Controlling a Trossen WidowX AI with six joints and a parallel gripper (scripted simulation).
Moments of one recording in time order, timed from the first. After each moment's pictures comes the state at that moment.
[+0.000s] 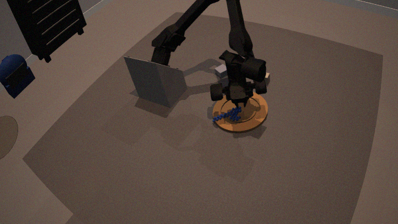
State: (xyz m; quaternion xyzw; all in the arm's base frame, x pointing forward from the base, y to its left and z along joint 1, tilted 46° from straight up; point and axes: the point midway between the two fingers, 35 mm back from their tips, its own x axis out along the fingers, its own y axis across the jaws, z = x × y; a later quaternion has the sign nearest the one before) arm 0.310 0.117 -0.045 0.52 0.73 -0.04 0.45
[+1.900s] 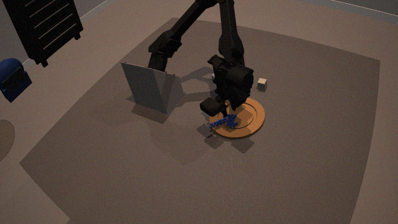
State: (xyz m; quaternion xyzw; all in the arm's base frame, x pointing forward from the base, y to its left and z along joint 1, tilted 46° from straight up) arm 0.298 0.083 -0.052 0.33 0.70 0.21 0.60
